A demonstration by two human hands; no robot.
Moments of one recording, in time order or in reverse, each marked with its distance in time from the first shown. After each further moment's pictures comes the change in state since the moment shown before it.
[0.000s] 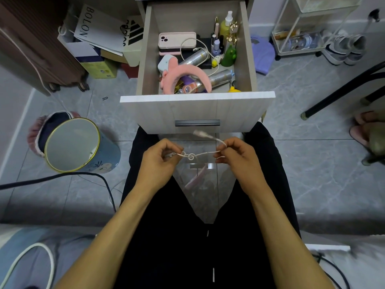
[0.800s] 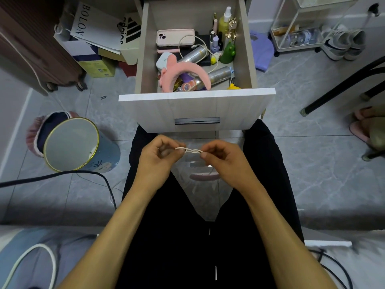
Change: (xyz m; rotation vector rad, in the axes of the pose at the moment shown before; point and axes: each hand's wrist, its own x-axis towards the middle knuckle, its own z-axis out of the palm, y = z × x) left_hand -0.009 0.020 -0.004 -0.264 -0.022 -0.054; right_hand -0.006 -0.006 0.020 -0.163 -0.161 -0.100
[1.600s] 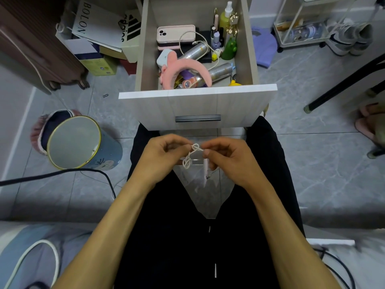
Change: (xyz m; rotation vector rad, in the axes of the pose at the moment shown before) left_hand 0.004 0.021 0.005 0.092 -0.143 -0.145; right_hand -0.005 -0.007 -0.009 0.073 -0.027 -0.038
